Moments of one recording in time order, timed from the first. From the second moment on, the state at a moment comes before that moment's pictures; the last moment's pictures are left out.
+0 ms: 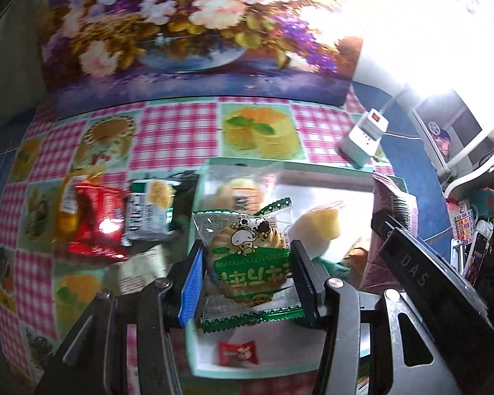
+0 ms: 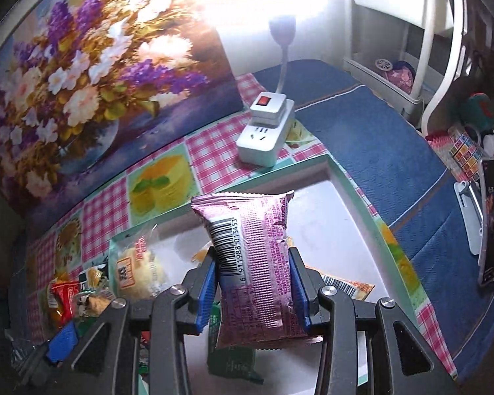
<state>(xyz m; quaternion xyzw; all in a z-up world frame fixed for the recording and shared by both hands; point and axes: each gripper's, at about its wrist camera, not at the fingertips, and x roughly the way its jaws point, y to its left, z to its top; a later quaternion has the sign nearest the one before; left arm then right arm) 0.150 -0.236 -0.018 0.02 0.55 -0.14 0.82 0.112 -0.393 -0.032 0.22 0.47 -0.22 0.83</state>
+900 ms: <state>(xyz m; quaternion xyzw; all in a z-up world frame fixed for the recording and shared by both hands) 0.149 -0.254 -0.034 0.01 0.55 -0.17 0.82 0.110 -0.400 -0.033 0.23 0.47 -0.24 0.82</state>
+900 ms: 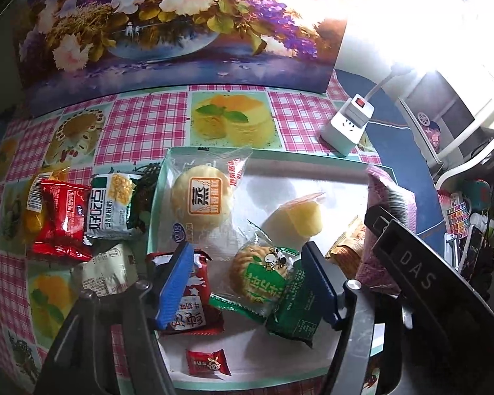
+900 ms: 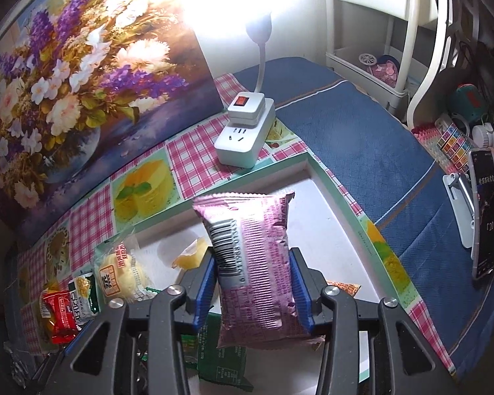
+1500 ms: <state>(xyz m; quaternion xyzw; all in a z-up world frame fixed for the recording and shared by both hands) 0.159 -0.208 -0.025 -0.02 0.55 -0.09 0.83 0.111 -0.393 -0.021 0.20 0.45 -0.24 0.84</state>
